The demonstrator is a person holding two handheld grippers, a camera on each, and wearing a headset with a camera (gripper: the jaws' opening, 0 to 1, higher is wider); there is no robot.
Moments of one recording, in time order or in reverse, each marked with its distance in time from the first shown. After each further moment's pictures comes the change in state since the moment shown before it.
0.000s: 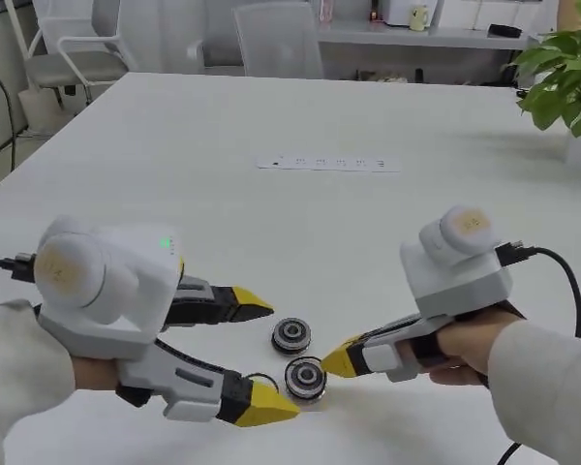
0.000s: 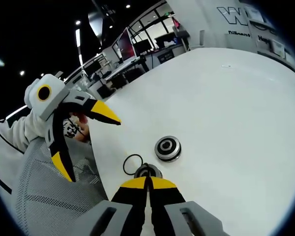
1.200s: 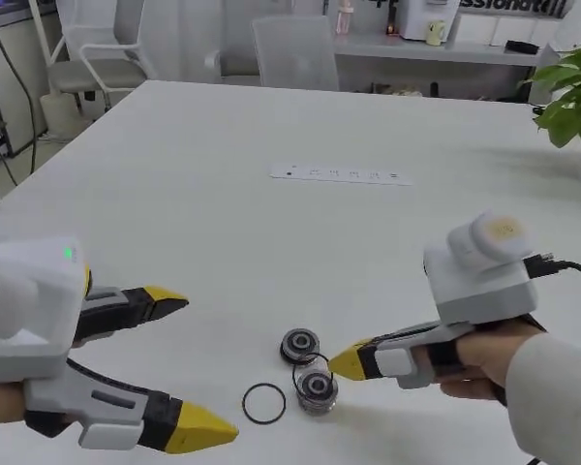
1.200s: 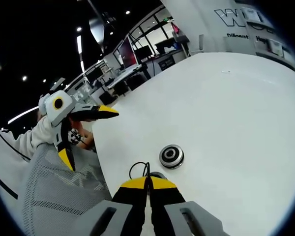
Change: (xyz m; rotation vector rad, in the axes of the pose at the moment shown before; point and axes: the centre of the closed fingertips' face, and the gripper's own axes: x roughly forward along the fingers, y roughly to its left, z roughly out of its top) left arm -0.050 0.019 -0.032 -0.191 -0.018 0.175; right arm -0.010 0.007 0.015 0.017 -0.062 0.021
